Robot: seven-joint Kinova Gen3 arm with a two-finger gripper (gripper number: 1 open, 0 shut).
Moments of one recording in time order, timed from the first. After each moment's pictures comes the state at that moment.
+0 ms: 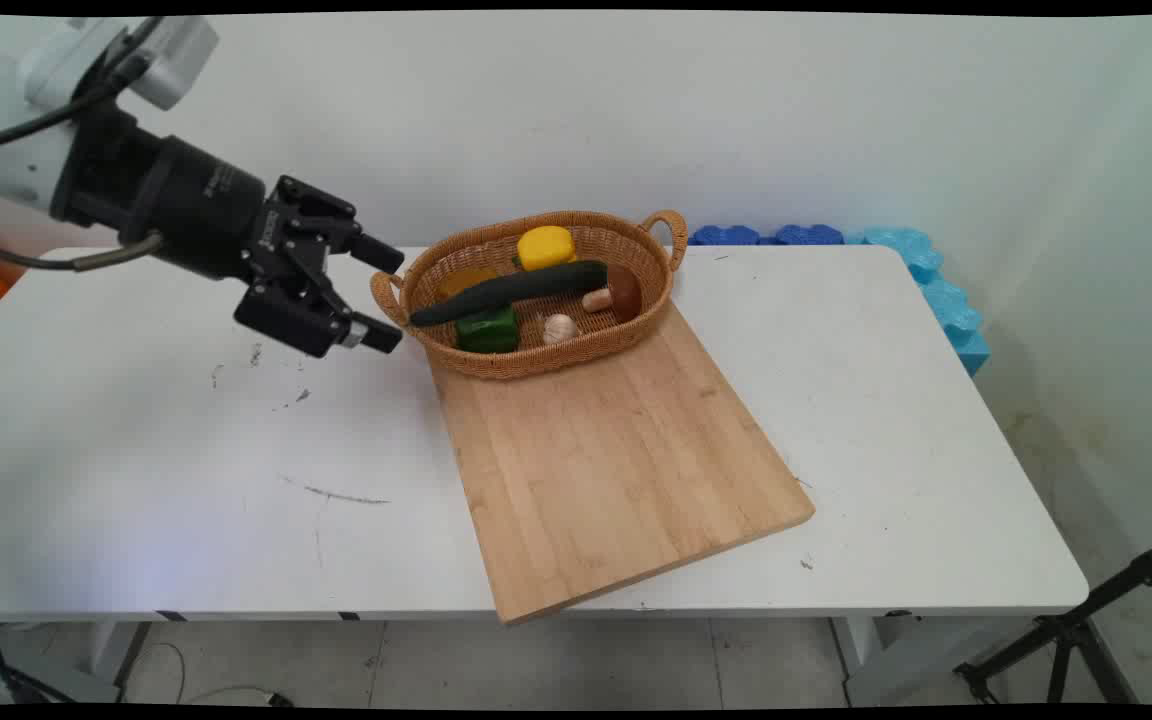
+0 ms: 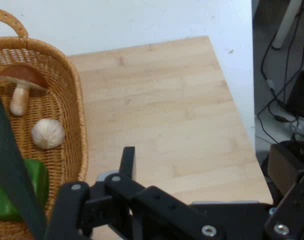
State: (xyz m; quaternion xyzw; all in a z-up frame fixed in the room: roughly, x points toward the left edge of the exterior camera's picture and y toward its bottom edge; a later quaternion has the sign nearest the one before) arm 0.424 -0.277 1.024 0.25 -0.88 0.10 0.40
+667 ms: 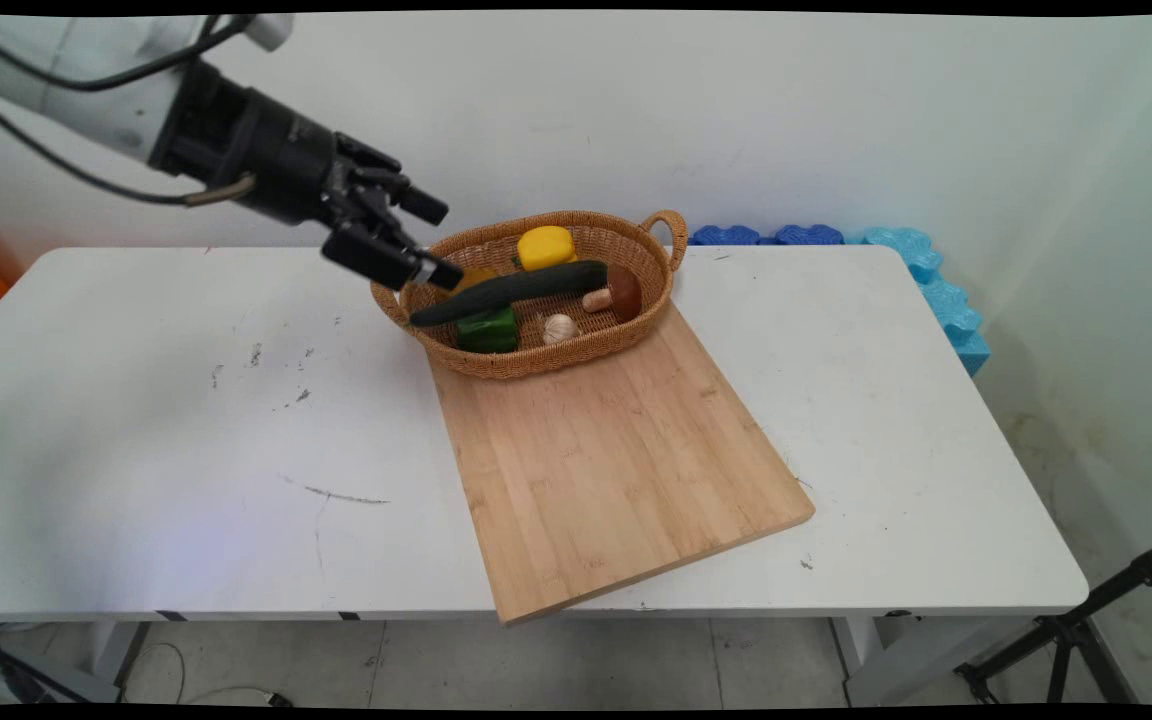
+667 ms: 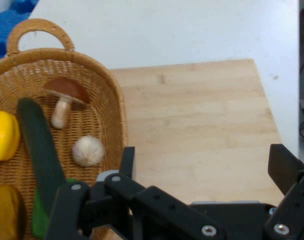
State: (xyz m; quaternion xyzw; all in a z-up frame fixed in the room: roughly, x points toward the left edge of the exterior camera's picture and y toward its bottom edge) arm 0.400 -0.328 1.034 0.29 -0.86 0.12 0.39
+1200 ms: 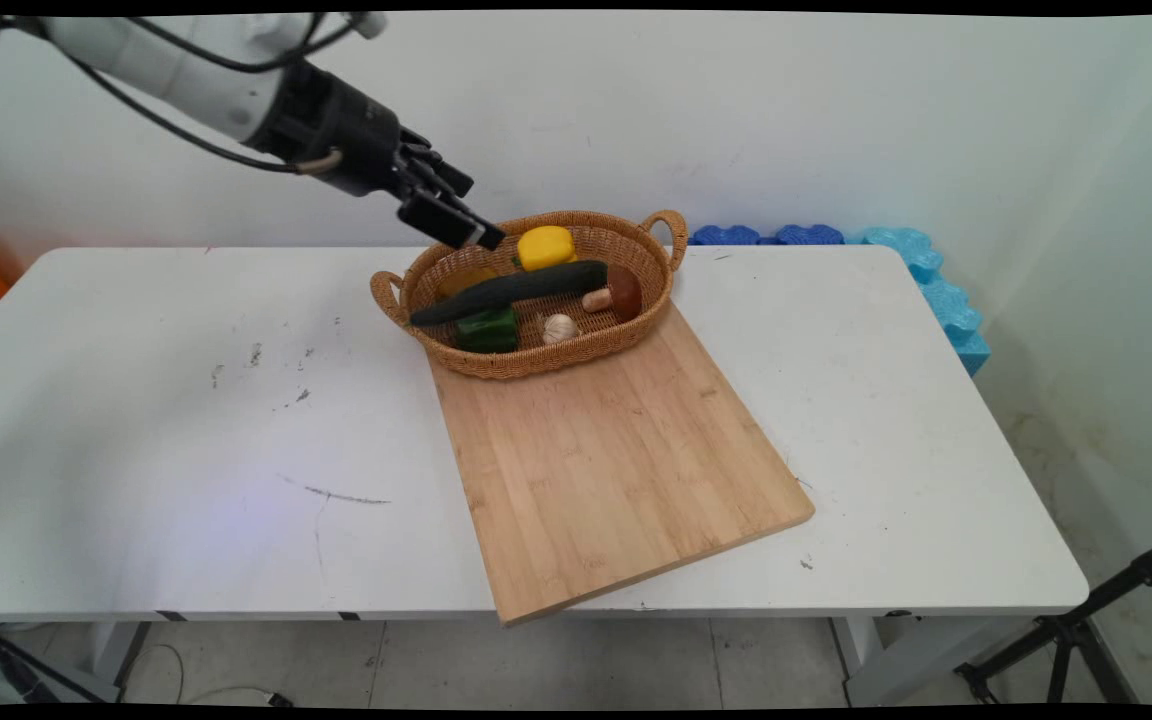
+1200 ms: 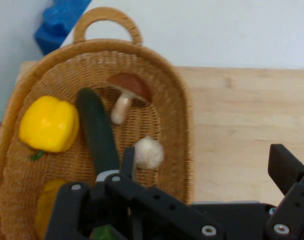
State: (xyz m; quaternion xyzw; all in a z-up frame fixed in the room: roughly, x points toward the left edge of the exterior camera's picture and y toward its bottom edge) arm 0.384 -0.389 1.019 0.36 -0.85 0.16 0.35
